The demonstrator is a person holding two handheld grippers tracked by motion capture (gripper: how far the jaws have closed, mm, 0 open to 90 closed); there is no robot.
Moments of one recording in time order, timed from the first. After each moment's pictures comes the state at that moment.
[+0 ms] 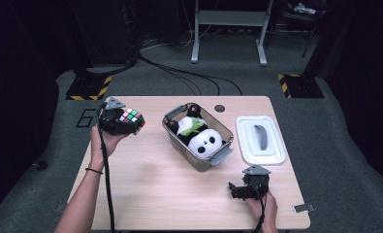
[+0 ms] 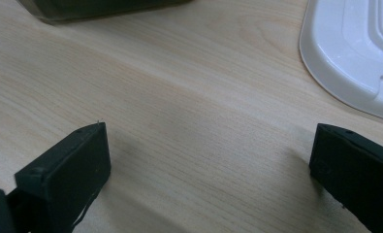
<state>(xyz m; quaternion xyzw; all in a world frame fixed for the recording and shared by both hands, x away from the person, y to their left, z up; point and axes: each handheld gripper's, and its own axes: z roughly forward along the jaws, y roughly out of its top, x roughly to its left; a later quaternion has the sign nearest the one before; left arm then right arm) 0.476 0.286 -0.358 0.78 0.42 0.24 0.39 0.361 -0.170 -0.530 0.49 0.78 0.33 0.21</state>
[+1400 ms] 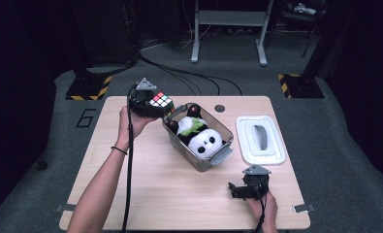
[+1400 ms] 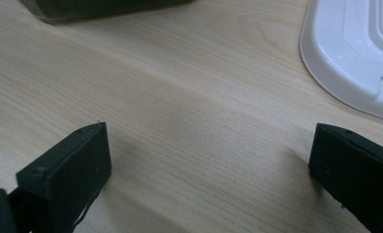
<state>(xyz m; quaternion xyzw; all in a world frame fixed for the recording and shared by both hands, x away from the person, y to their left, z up) 0.514 0.202 -0.323 0.81 0.34 0.21 0.43 0.361 -0.170 -0.530 0.49 0.78 0.33 0.21</state>
